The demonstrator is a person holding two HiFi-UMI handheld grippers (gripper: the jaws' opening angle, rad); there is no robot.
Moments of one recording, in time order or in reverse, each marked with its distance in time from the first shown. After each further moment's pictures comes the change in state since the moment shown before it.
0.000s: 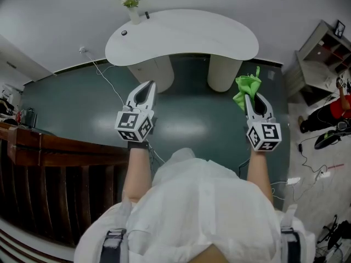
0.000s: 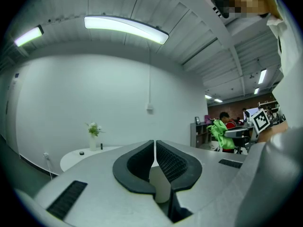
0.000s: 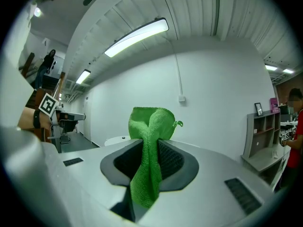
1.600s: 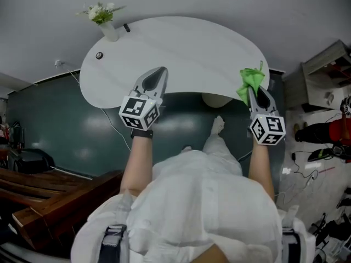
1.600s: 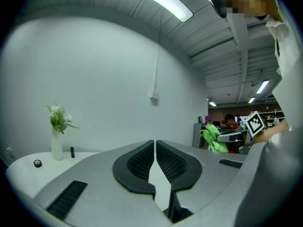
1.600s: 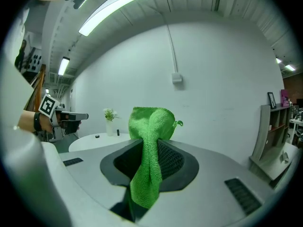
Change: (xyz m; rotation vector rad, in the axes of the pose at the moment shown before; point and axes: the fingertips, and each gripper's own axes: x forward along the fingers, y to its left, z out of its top) left arm 0.387 0.150 -0.022 -0.077 0.035 -0.163; right arm 0.361 -0.148 -0.011 0.031 0.126 -0.060
